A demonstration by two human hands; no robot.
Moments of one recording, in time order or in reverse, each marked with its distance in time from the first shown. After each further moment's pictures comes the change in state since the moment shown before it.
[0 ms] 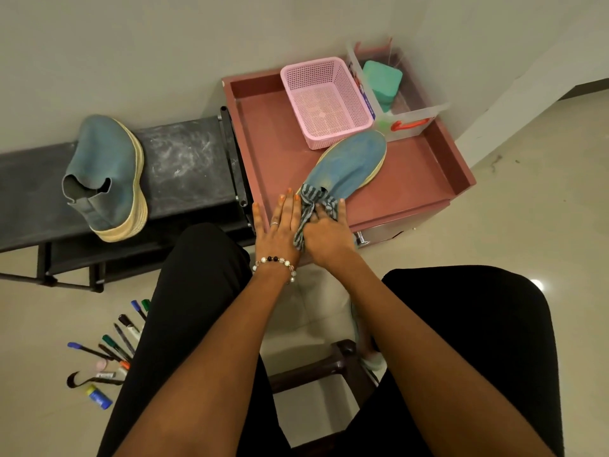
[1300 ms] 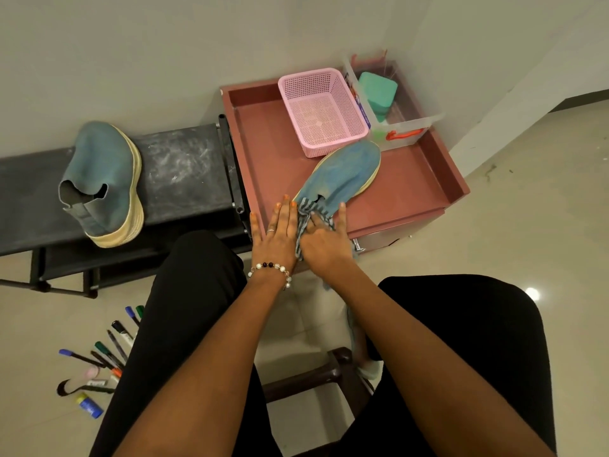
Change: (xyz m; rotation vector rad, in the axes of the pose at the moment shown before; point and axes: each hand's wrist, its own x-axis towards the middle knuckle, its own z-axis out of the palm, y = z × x) left_hand 0.004 -0.001 0.004 -0.083 -0.029 -0.012; right_hand -0.004 0.003 -0.001 -0.072 0.040 -0.024
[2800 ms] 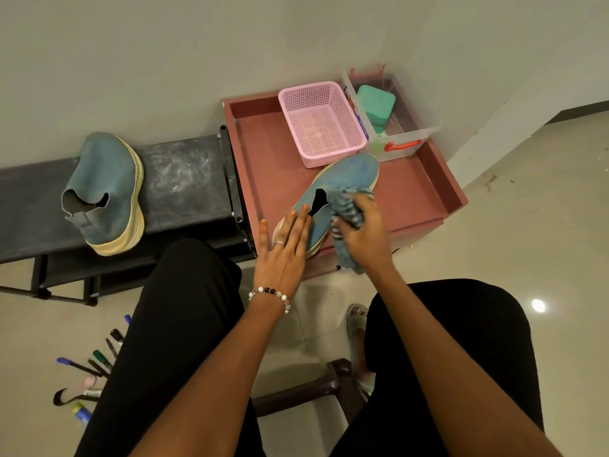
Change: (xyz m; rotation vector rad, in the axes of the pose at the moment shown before) left_hand -0.019 0.010 0.004 0.219 0.335 0.181; right_hand -0.011 0.066 -0.009 1.129 0.728 0.123
